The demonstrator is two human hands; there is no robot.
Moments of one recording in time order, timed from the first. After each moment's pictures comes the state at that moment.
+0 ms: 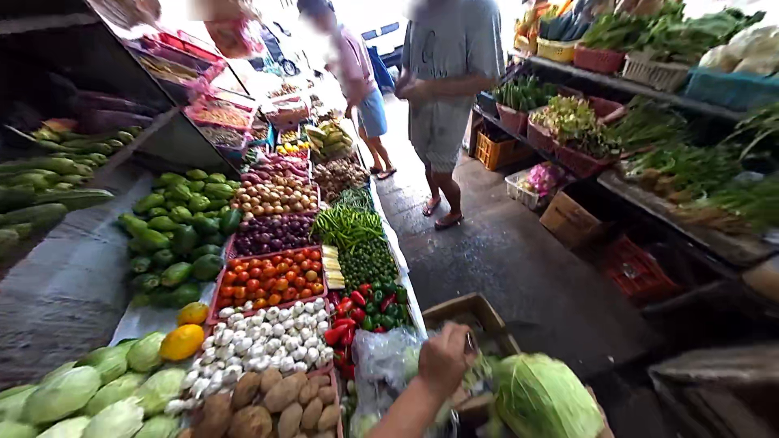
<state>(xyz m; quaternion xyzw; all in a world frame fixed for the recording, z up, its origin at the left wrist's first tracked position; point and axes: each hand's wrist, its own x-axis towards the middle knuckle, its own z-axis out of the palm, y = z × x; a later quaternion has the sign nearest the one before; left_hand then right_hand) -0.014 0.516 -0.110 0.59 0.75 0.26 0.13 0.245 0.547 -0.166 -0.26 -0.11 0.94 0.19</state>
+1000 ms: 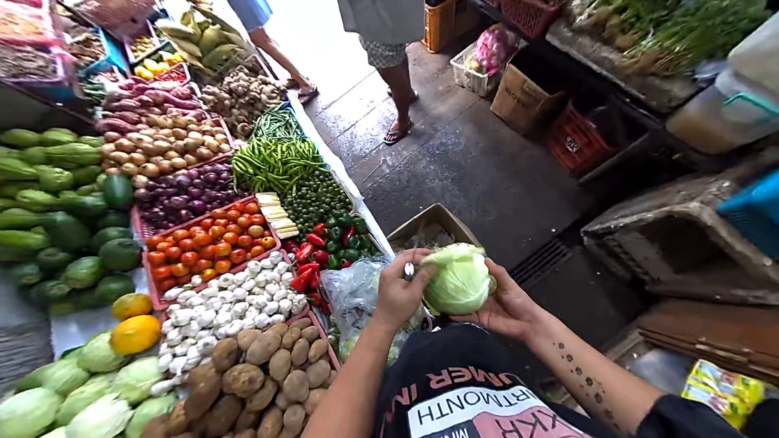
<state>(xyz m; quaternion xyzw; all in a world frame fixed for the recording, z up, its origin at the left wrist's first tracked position) -0.011 0.509 -0.159 0.52 0.60 0.51 0.34 0.215 0.567 -0.179 -0.30 -0.07 0.94 0.13</state>
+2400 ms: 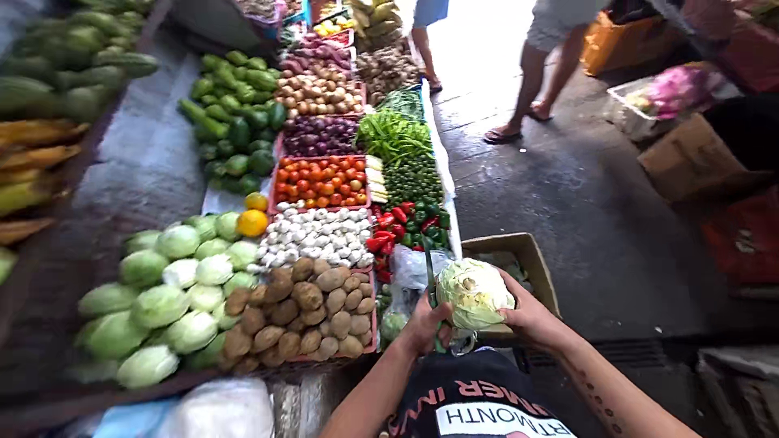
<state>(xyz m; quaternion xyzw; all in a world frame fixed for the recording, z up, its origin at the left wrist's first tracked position) -0.040 0.383 -0.165 0.04 0.51 0.64 0.57 0.103 0.565 -0.186 -0.18 -0.47 0.86 0.06</state>
